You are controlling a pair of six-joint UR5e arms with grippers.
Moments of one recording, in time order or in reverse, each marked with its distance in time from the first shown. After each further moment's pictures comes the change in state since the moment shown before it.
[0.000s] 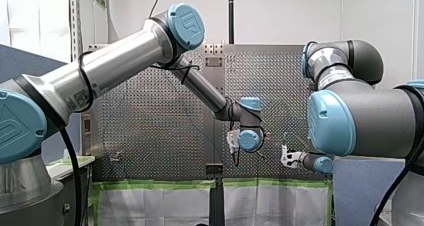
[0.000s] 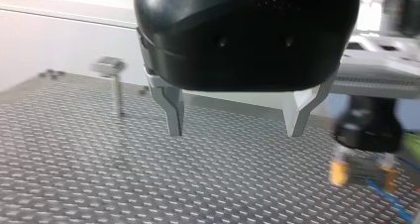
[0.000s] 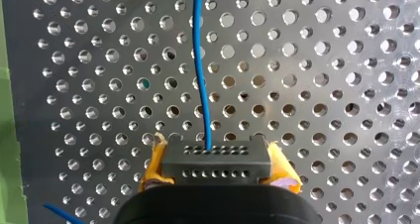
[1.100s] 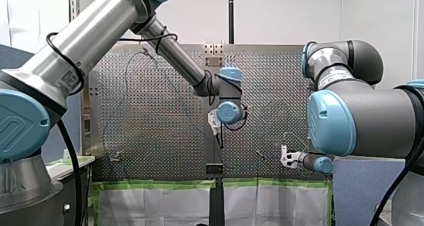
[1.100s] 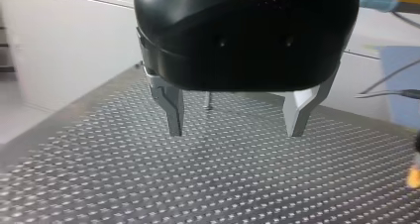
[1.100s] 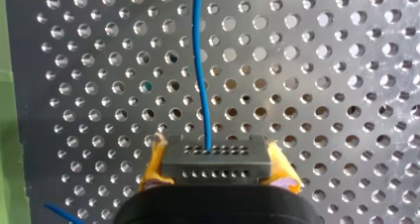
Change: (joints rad) left arm 0.029 0.326 -0.326 0.008 -0.028 -0.120; right arm 0.000 0.000 0.000 0.004 -0.002 0.000
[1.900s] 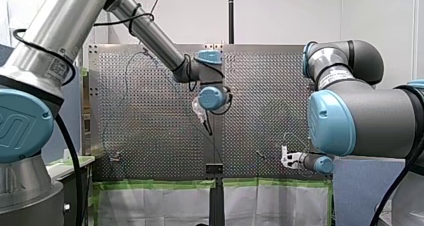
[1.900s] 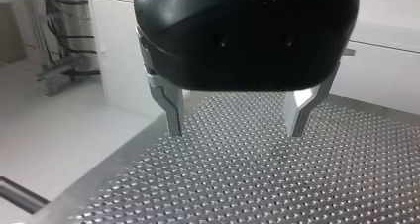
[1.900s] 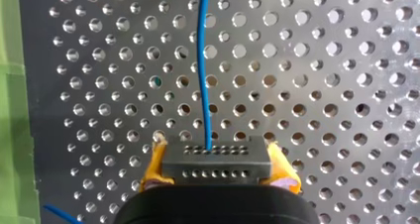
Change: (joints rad) left arm 0.028 0.231 -0.231 0.124 -0.020 -0.061; right arm -0.002 0.000 0.000 0.022 0.001 -0.022
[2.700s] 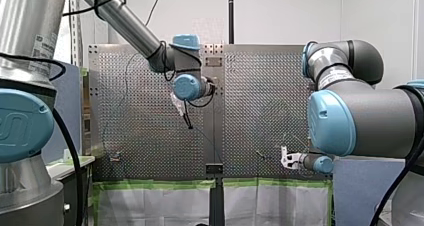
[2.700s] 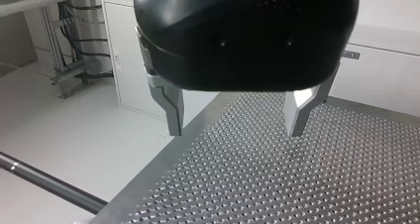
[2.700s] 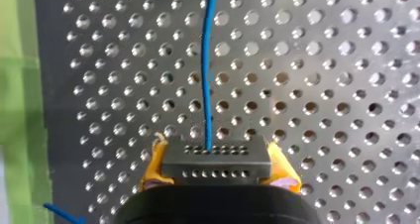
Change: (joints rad) left arm 0.005 0.237 -0.237 0.004 -0.012 0.013; right arm -0.002 -0.001 0.001 0.038 0.014 -0.034
